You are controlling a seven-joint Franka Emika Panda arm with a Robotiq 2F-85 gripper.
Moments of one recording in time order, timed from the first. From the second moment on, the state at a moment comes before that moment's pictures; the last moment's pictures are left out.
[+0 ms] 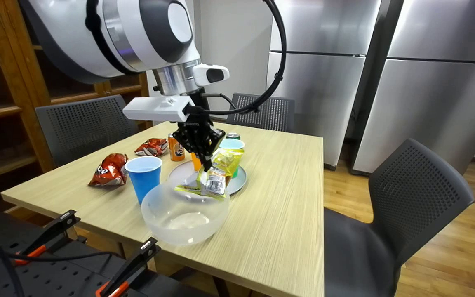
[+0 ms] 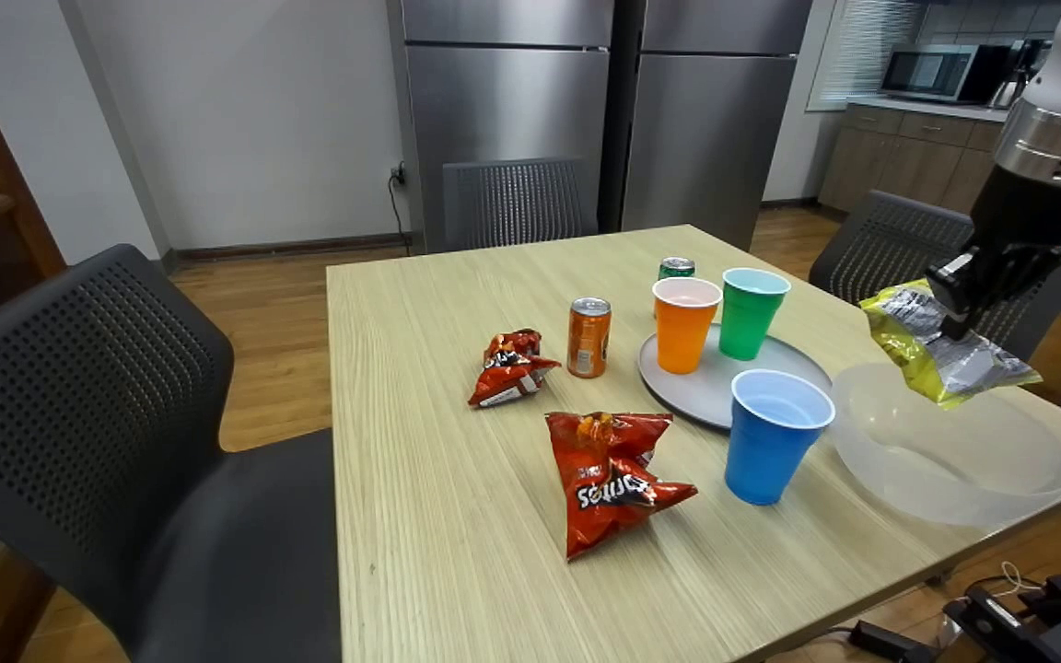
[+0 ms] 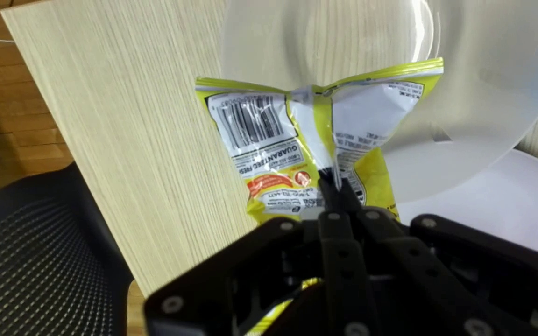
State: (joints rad) arm -0.08 -0.04 -0.30 -2.79 -0.64 2.91 0.33
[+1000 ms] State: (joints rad) arm -0.05 0.12 -0.21 -2.74 -0.29 2.73 0.13
